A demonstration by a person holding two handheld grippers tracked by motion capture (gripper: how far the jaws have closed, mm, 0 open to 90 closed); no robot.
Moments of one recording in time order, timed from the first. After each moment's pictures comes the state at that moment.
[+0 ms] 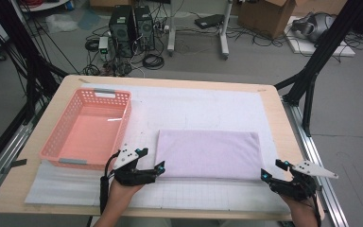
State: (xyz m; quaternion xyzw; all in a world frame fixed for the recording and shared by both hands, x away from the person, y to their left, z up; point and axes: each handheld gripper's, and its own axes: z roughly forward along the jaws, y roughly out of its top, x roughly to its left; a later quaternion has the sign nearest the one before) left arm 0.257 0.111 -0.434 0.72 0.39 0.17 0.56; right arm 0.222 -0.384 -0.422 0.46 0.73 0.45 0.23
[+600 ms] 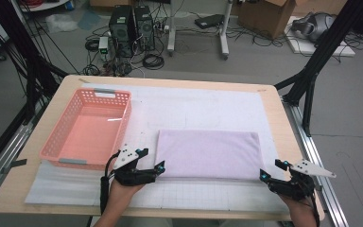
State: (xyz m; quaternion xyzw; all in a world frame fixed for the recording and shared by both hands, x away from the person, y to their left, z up) left arm 0.258 0.109 -0.436 0.71 0.39 0.16 0.56; right arm 0.225 -0.382 -0.424 0.46 0.74 0.45 0.23
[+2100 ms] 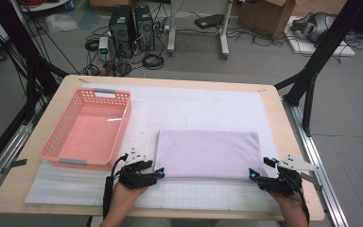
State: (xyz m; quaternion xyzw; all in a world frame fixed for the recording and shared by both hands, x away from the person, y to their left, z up) left arm 0.259 0.099 -0.453 0.76 0.45 0.11 0.45; right arm 0.239 -0.357 -0.428 0.43 0.76 0.44 0.20
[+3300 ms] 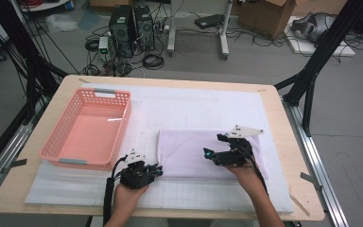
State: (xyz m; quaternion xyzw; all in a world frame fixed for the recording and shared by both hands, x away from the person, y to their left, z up) left arm 0.258 0.098 -0.456 0.74 0.47 0.08 0.47; right arm 0.321 -0.231 -0.400 0.33 0.81 0.47 0.13
